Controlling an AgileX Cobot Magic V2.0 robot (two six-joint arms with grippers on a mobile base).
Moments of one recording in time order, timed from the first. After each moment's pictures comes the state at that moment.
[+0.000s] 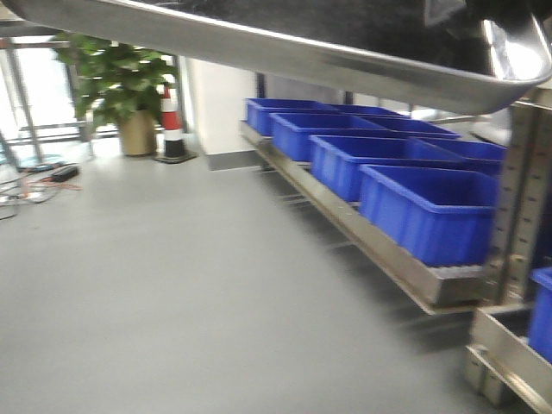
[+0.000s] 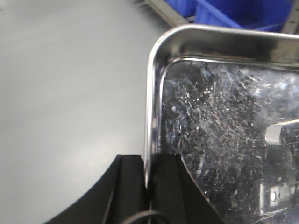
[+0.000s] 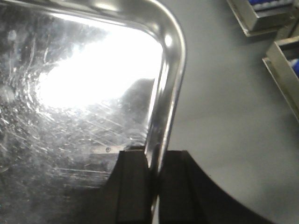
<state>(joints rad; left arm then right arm) -1.11 1.24 -1.12 0.99 1.05 -1.24 0.93 1.09 -1.00 -0.55 1.02 1.12</state>
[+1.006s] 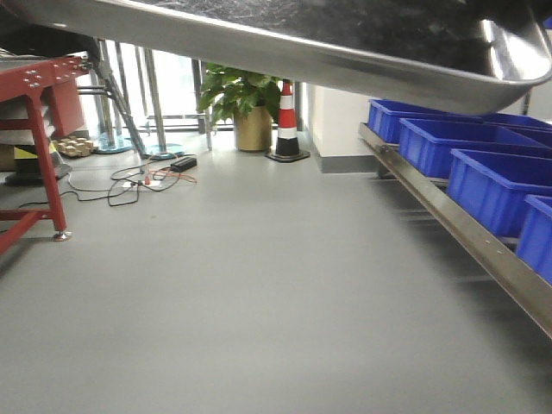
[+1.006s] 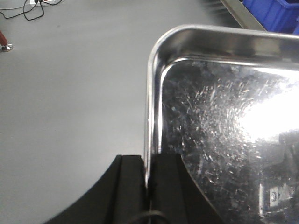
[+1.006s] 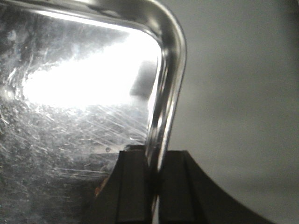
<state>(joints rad) -1.11 1.24 -1.12 0.99 1.05 -1.24 0.93 1.09 -1.00 -0.55 1.02 1.12</state>
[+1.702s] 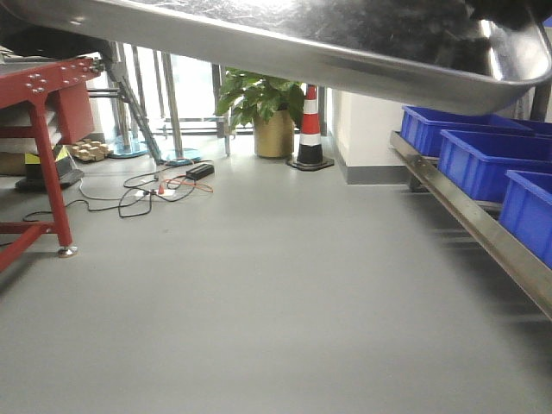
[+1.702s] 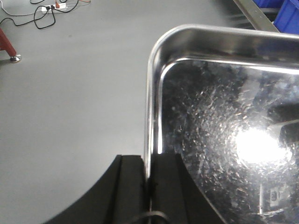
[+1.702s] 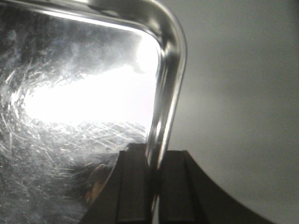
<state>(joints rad) -1.11 1.24 -1.12 0.99 1.05 -1.24 0.93 1.09 -1.00 -0.55 1.02 1.12</state>
